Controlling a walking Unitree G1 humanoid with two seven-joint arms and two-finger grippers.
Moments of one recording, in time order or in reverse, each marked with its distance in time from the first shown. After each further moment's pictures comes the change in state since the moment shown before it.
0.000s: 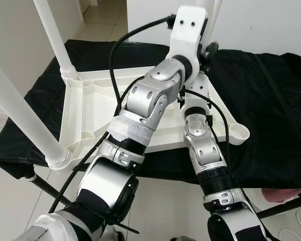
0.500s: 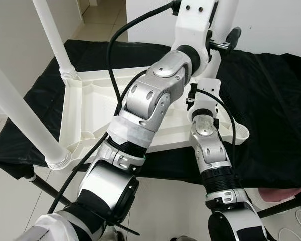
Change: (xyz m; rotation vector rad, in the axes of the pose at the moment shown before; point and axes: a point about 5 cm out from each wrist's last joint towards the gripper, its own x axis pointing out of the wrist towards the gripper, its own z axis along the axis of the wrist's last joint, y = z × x) left arm -0.004 -0.015 0.009 -0.013 -0.049 -0.068; right arm 0.005 -0.016 -0.008 0.088 0.059 -0.062
